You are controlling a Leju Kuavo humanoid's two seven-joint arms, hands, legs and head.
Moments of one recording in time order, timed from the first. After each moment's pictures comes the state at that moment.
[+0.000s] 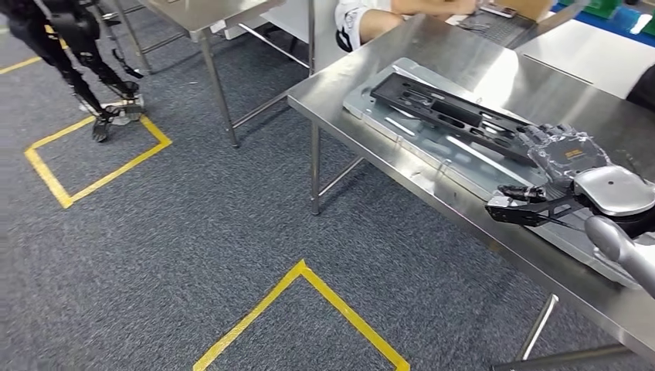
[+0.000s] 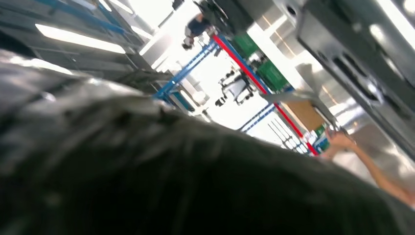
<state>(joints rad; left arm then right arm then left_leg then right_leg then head) -0.05 -0.10 1.15 -0.20 -0.90 -0.07 -0.39 -0.93 -0.87 0.70 -1.36 1.08 0.43 0.04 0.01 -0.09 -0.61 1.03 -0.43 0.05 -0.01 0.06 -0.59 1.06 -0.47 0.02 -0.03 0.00</state>
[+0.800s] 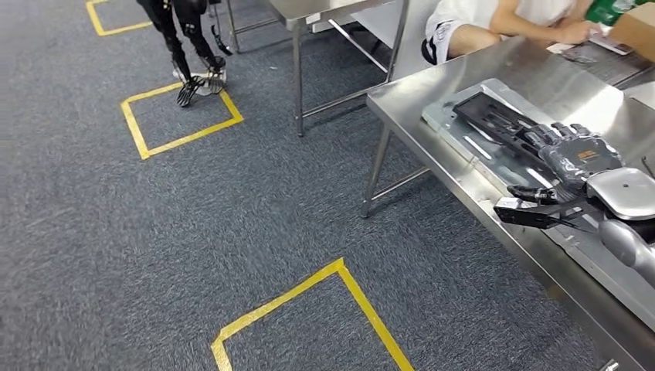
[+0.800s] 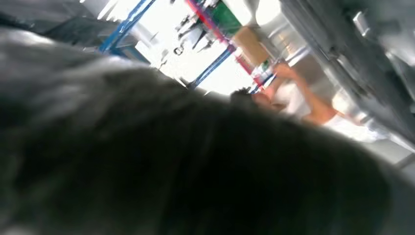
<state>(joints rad) -0.05 -0.10 1.17 -0.20 -0.91 -0.07 -0.39 -0.90 -0.92 0.69 -1.40 1.07 0.43 0.06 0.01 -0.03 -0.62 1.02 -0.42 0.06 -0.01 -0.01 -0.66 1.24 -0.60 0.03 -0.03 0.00</state>
